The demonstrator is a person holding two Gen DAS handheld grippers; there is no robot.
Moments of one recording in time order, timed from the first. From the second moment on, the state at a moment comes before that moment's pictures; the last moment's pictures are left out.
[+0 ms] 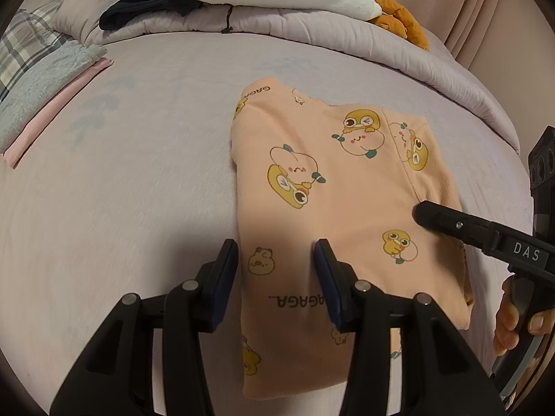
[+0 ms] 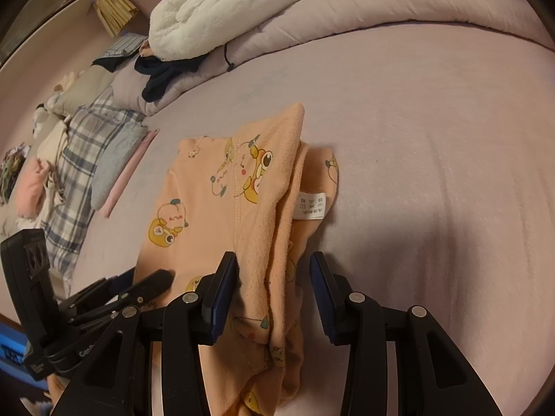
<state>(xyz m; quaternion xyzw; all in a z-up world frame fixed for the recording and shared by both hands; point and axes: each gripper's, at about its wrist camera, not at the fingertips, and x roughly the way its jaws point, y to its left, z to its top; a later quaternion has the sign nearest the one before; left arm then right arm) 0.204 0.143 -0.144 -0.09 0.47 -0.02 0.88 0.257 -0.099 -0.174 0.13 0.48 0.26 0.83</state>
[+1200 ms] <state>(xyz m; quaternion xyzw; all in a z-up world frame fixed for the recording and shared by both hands) 0.182 0.145 -0.144 -0.08 0.47 -0.01 0.88 0.246 -0.105 -0.172 0.13 0.48 0.25 0.83</state>
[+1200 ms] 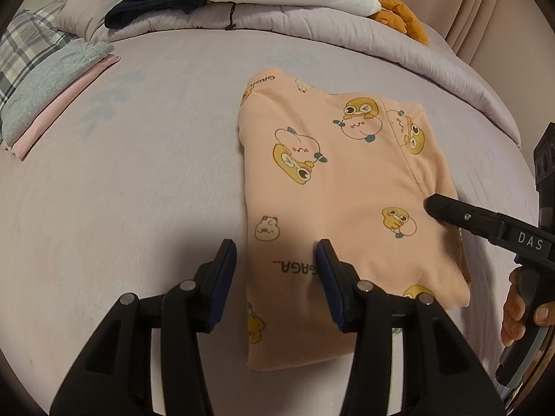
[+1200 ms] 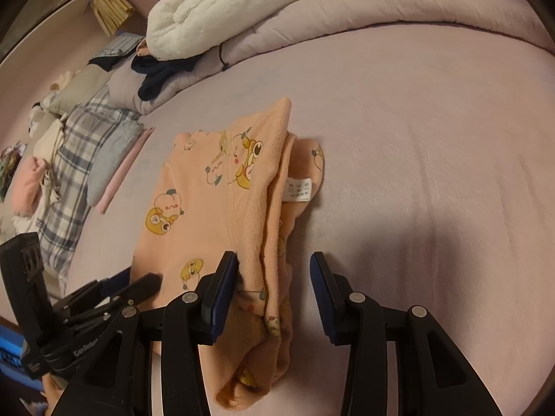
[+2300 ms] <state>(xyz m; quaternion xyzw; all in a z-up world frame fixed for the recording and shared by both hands) 0.137 0.141 -0.122 -0.10 0.46 0.00 0.88 0.196 -0.112 -0.149 0.07 0.45 0.22 0.86</state>
